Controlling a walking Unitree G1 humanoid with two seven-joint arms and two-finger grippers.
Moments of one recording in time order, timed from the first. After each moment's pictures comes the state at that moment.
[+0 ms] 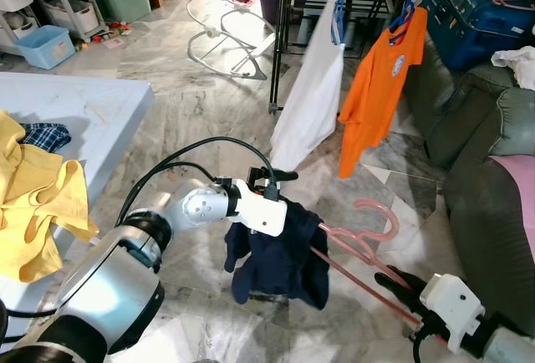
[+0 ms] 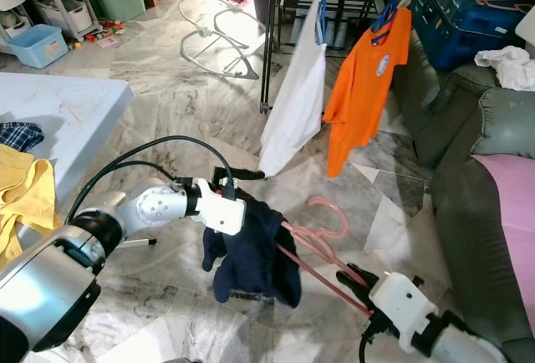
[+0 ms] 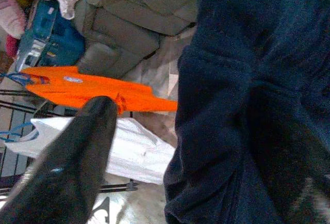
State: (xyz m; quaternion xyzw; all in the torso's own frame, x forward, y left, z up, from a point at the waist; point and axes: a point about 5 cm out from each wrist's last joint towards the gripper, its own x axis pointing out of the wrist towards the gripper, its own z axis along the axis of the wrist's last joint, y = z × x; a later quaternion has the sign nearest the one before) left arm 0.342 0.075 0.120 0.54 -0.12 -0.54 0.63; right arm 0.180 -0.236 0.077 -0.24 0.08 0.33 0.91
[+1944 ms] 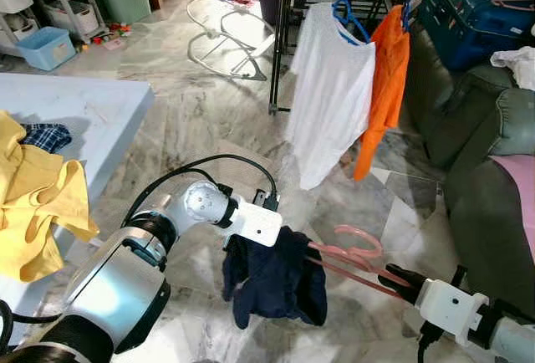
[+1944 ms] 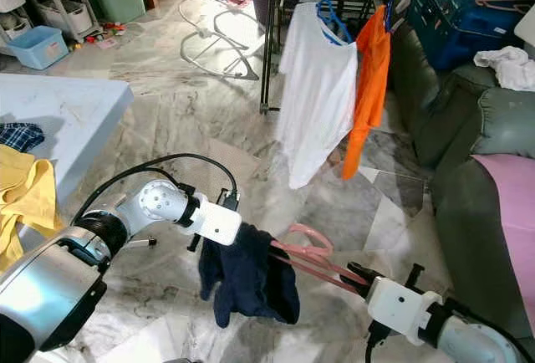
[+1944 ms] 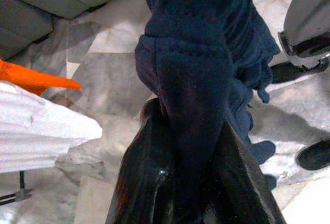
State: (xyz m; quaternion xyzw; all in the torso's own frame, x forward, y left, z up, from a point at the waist) left arm 0.335 0.084 0.105 0.49 0.06 -0.66 0.57; right arm 0.187 -0.242 0.083 -0.36 0.07 0.37 0.85
